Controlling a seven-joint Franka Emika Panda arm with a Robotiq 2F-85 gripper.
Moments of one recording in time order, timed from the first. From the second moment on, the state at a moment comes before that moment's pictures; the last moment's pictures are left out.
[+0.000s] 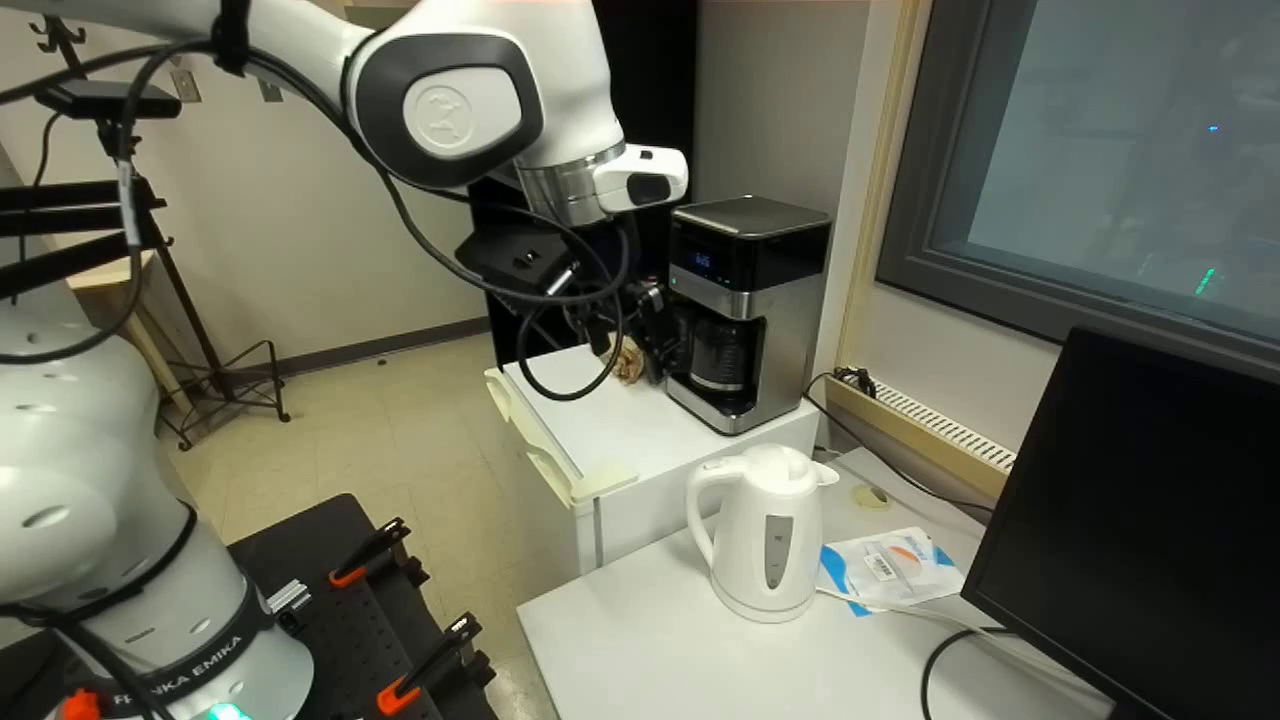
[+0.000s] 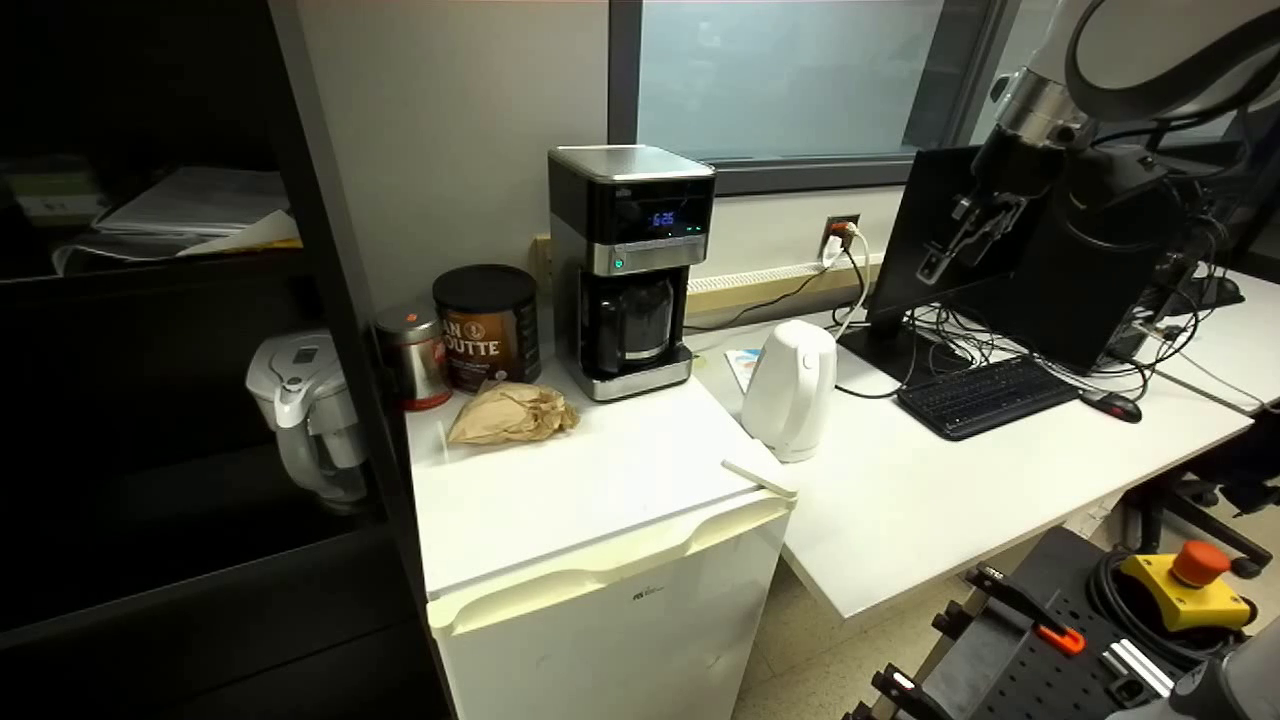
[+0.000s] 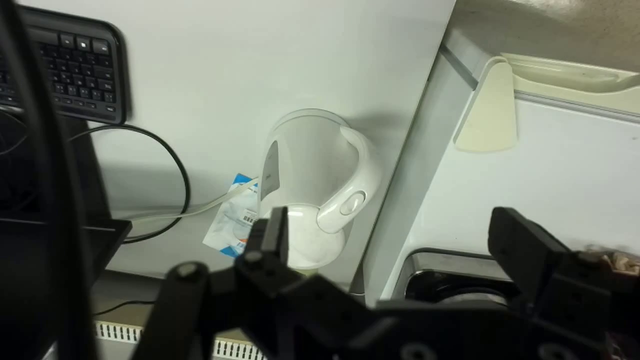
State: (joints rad) arm -0.14 -0.52 -0.20 -2.58 -0.15 2.32 -0.22
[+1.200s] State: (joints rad) arm -0.04 -0.26 0.04 -2.47 -0.48 2.63 -0.18
